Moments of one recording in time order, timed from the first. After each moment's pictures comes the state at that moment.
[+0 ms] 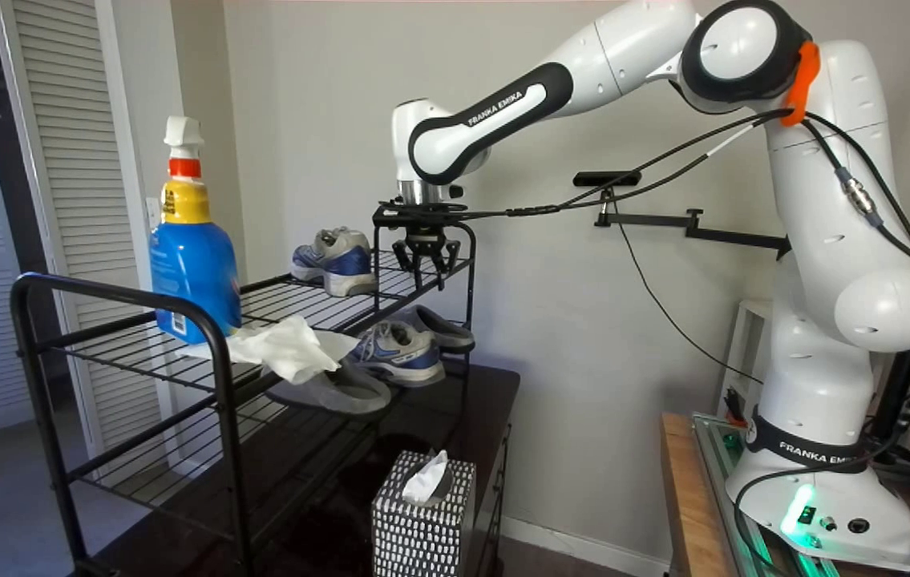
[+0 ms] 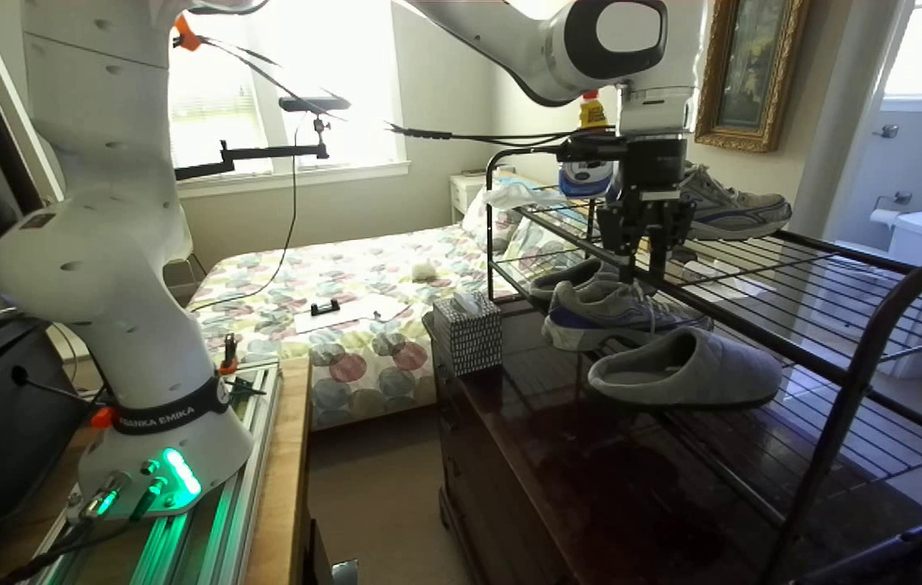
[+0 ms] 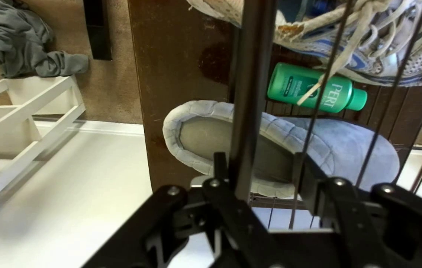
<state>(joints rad) -0.01 0.31 -0.11 -1.72 -0.18 2.00 1.46</state>
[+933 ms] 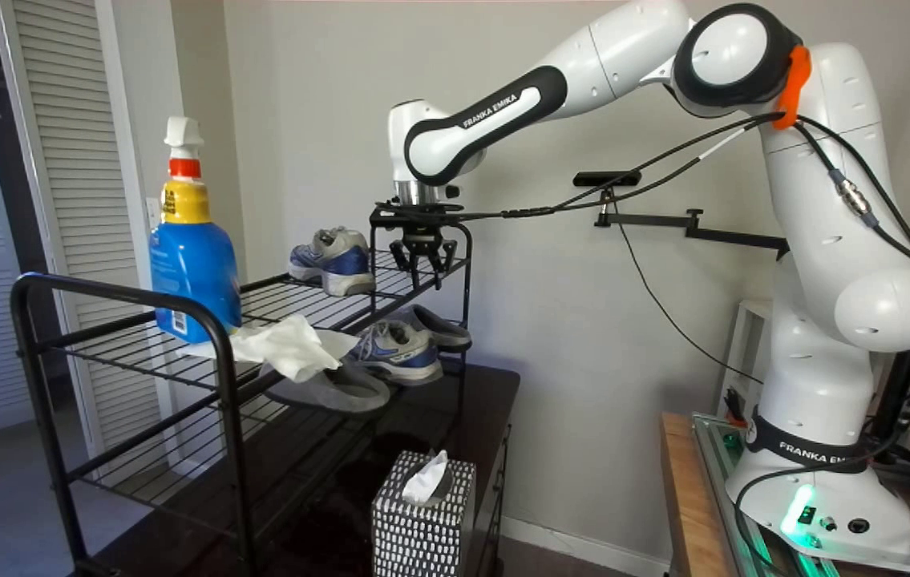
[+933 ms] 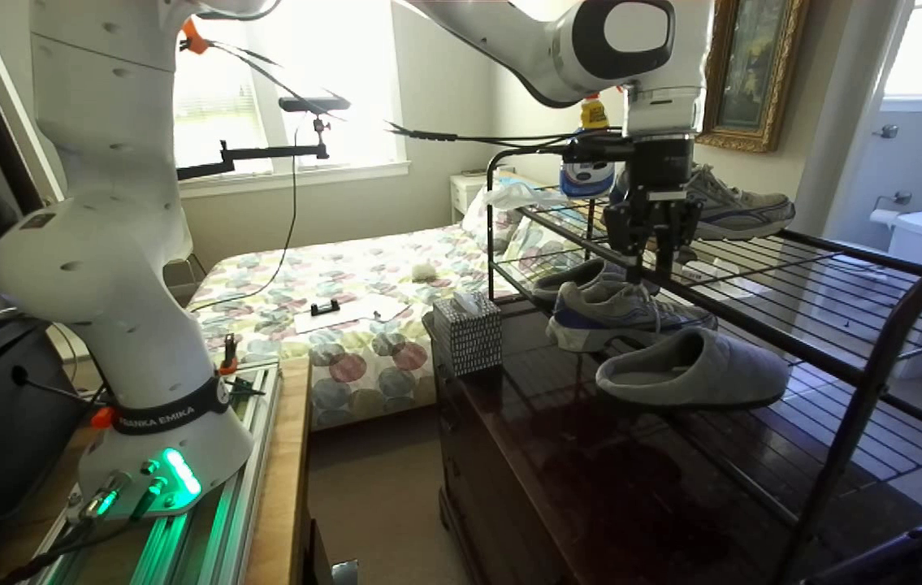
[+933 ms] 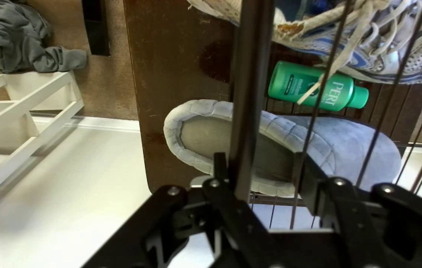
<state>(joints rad) -0.01 0.34 -0.11 -1.68 -0.18 1.99 1.45</state>
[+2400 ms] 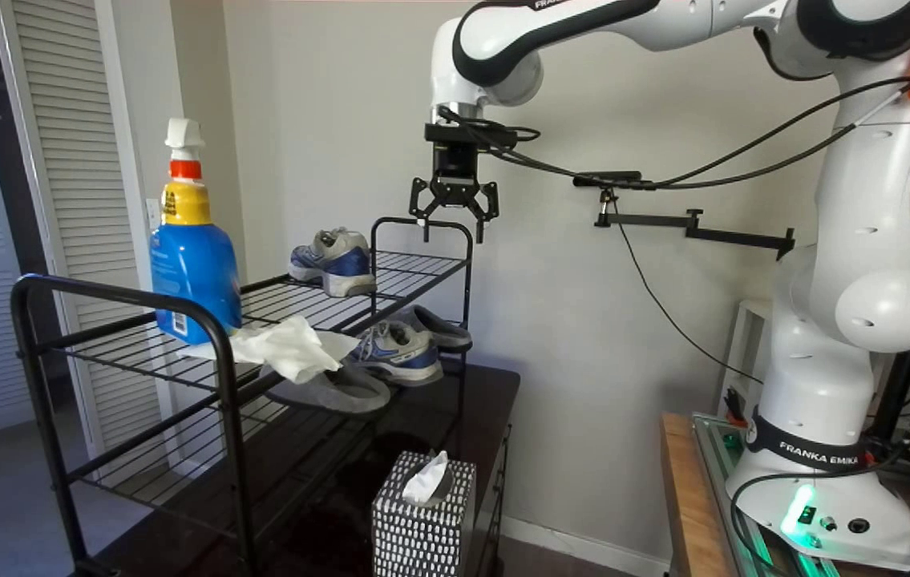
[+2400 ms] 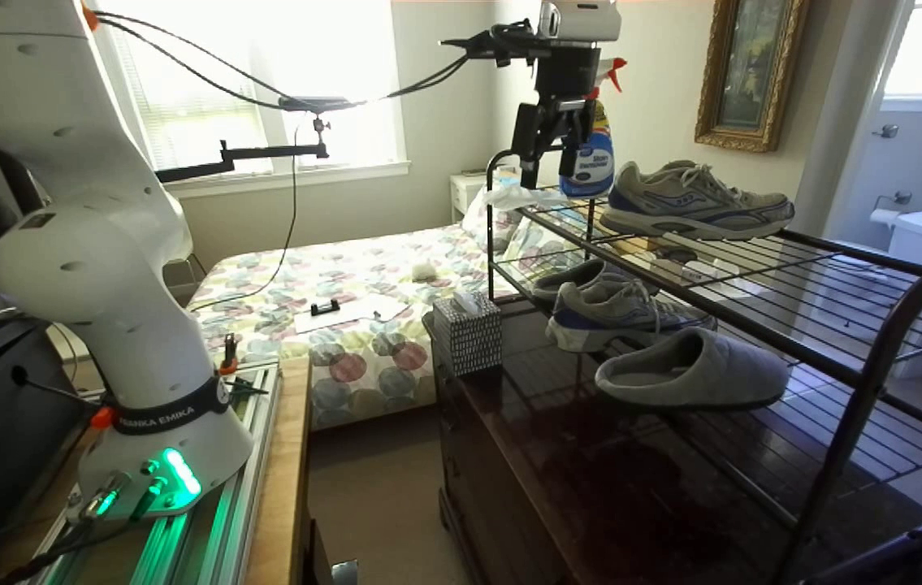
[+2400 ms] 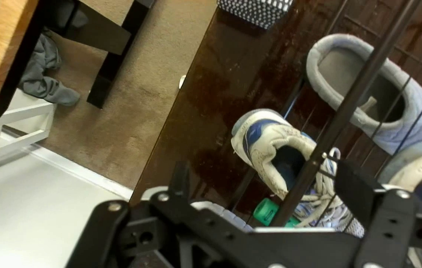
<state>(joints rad) -0.01 -0.03 -0.04 -1.88 0.11 1.80 0.97</state>
